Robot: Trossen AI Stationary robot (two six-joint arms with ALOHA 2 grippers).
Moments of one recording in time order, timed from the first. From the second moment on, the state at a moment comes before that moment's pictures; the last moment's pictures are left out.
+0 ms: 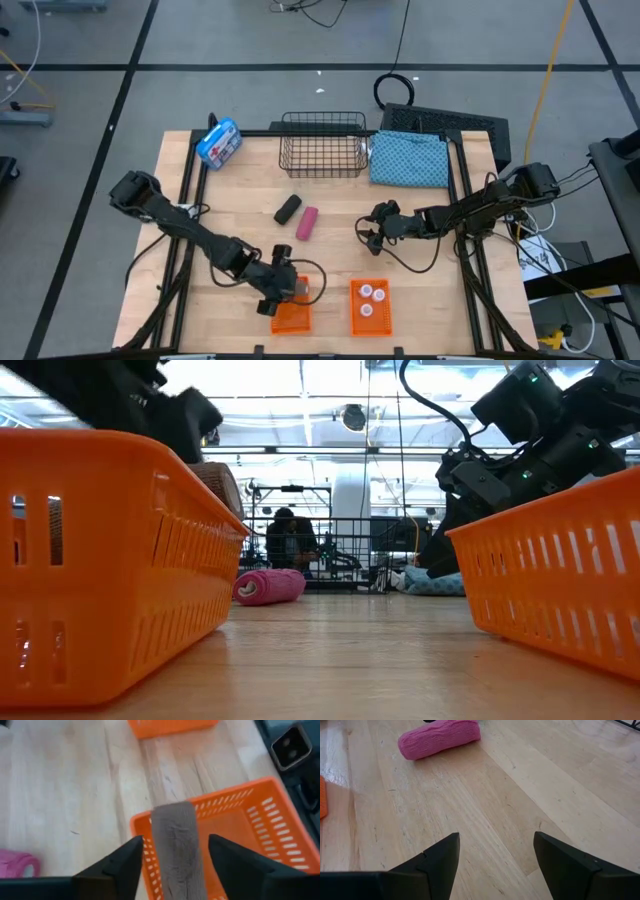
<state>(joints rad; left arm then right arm) -0.53 1.62 1.04 -0.33 -0.14 -0.26 0.16 1.45 0.43 0.33 0.34 0.64</state>
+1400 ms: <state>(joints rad) -0.59 1.60 1.04 -0.31 -0.02 0.54 0.16 1.45 0.43 0.33 0.34 0.64</state>
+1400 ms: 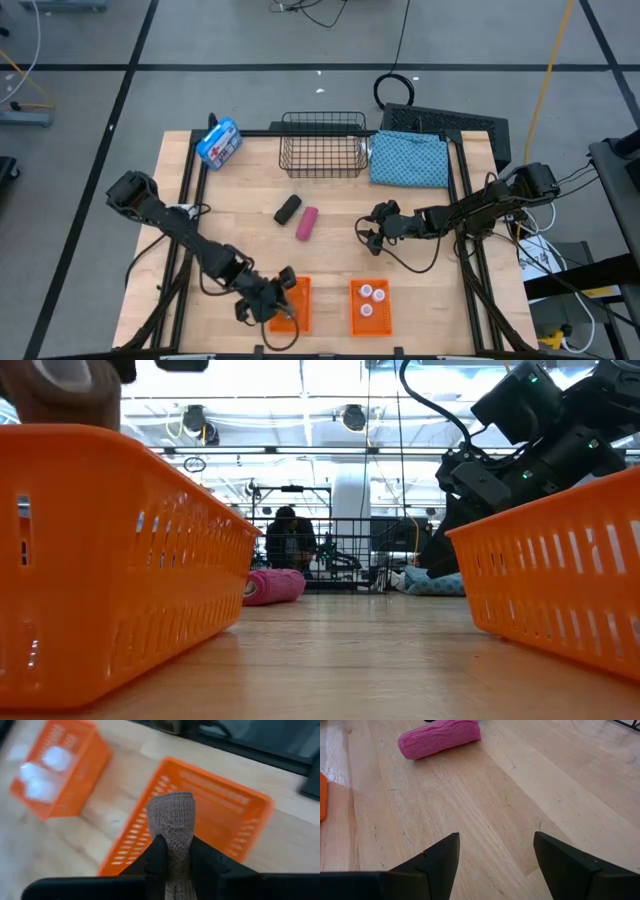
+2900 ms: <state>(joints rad) -0.48 1.65 1.04 -0.23 0.25 1.24 0.16 1.45 0.43 0.38 0.34 0.59</state>
